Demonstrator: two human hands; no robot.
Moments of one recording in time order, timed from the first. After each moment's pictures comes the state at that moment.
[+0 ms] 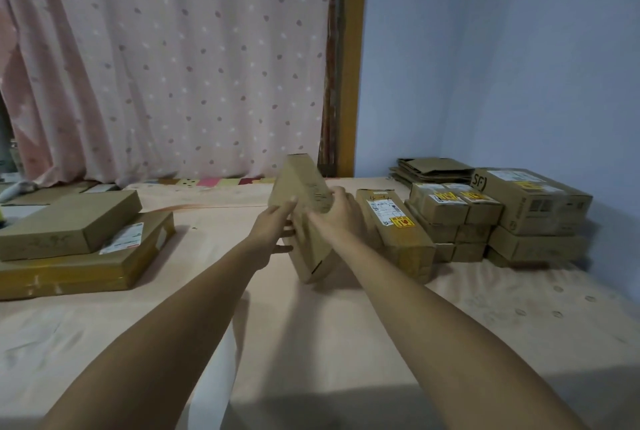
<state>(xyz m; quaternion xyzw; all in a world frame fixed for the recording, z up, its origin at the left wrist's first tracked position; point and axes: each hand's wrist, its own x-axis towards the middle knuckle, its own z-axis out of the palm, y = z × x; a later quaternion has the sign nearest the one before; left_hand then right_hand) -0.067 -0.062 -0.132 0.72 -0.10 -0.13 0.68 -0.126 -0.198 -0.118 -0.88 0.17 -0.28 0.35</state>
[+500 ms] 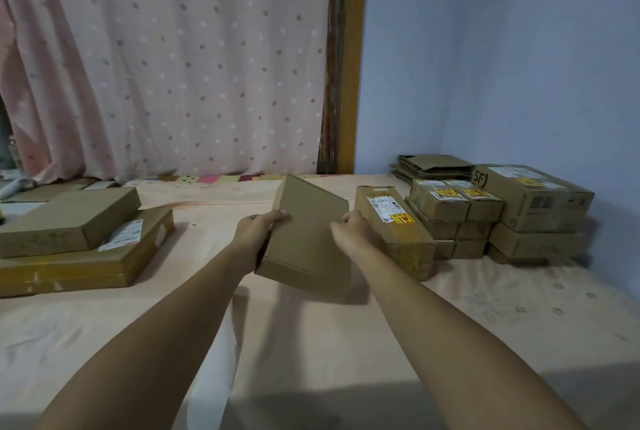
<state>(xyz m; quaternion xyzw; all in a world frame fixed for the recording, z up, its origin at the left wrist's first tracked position) -0.063 -0.042 -0.146 0.67 -0.02 -0.12 0.73 -0.129 -0.225 -0.143 -0.86 0.27 -0.16 0.39</state>
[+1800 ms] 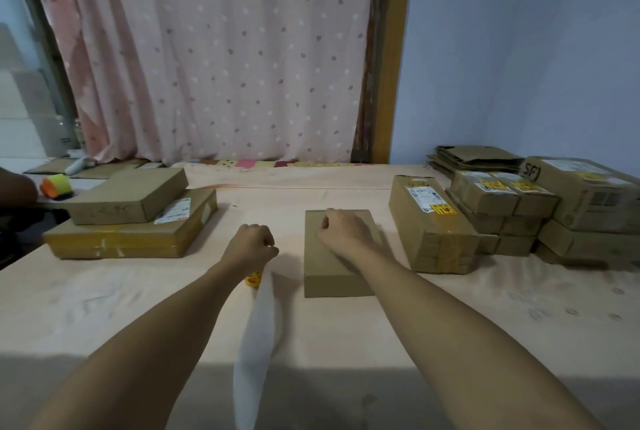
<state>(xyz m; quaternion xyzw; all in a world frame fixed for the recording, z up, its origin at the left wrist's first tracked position) -0.047 0.048 -0.205 0.96 -0.16 0.09 0.23 -0.108 -0.156 -0.166 -0.97 0.08 -0.12 0.19</state>
